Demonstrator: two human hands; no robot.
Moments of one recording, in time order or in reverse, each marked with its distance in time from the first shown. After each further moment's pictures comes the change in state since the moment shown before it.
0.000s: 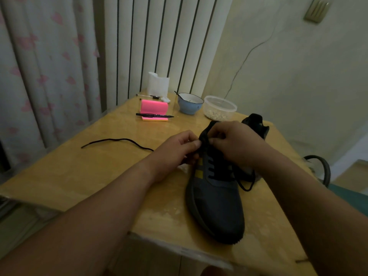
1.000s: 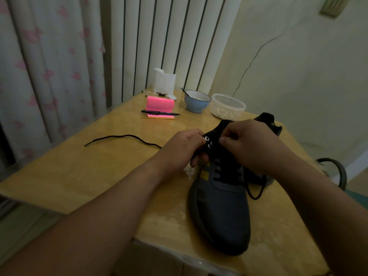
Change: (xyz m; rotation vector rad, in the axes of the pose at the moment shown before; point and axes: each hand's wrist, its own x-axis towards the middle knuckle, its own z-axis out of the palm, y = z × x) left_hand 0.003 0.002 0.001 0.087 0.047 0.090; right_hand 0.000 0.007 0.005 -0.079 0.100 -0.027
